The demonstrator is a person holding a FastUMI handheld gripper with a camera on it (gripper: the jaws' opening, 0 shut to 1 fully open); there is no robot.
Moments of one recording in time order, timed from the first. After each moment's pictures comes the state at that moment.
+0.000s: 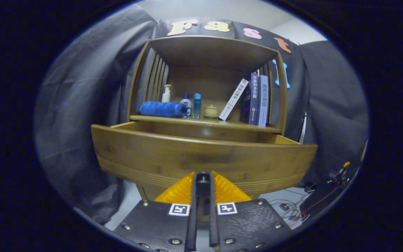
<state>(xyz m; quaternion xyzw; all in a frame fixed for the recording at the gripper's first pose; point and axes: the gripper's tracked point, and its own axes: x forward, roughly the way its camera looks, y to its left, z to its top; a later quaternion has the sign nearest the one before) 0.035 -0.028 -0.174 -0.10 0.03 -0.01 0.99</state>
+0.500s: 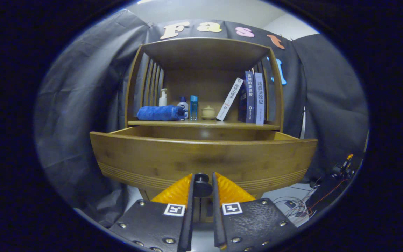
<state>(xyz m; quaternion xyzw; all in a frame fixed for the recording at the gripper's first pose) 0.037 -0.034 -0.178 -0.06 0.04 -0.01 1.00</state>
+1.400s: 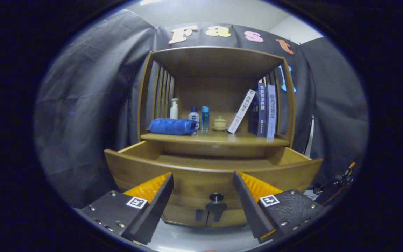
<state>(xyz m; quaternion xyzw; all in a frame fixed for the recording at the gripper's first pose) 0.041 0.004 -0.117 -0.06 0.02 0.03 1.00</state>
